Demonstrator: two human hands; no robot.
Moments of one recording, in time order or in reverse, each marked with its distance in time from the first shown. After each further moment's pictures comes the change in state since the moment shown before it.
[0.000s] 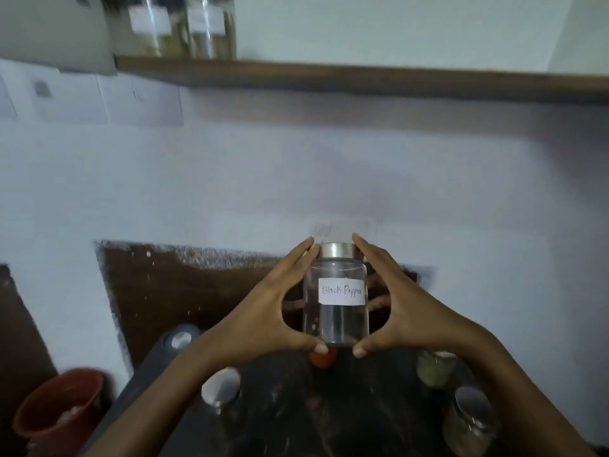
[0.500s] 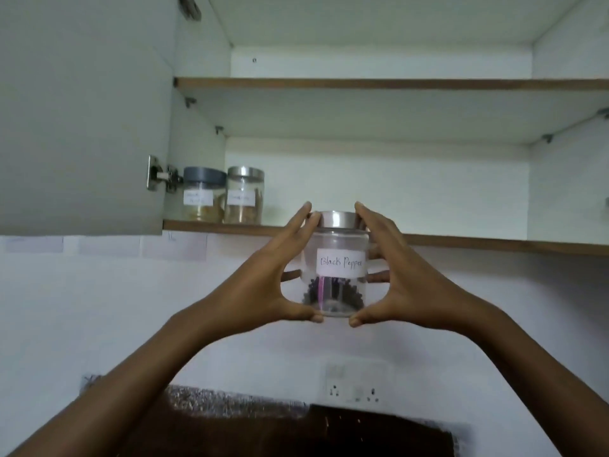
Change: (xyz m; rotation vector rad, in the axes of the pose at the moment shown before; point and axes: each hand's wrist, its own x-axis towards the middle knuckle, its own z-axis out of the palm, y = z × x) left_hand 0.103 0.083 -0.160 0.306 0.272 0.412; right_hand 0.109 -0.130 -0.123 -0.368 0.284 -0.449
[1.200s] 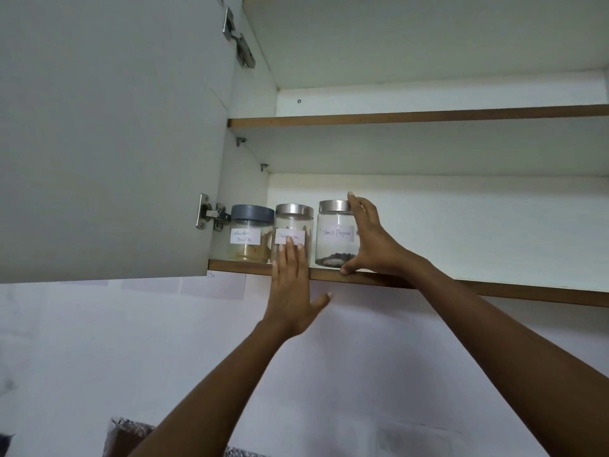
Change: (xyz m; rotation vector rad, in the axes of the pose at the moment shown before) left_hand 0.054 -0.163 0.007 0.567 0.267 -0.403; right_hand 0.205 0.063 0.041 -0.211 0.116 0.015
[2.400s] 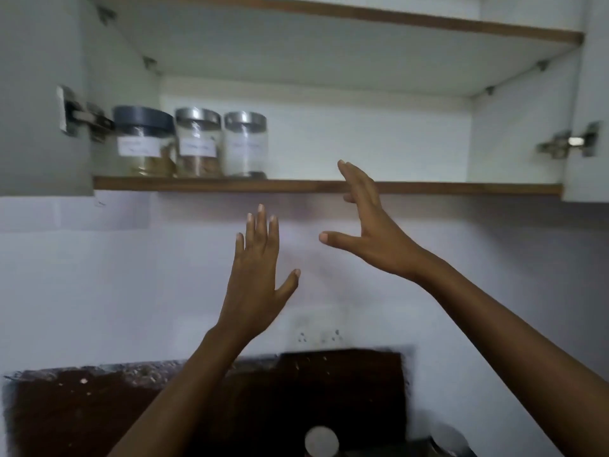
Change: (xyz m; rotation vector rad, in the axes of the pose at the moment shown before) left_hand -0.116 0.060 0.015 -0.291 -0.039 0.270; right_hand -0.188 -0.041 -0.030 0.089 0.063 0.203
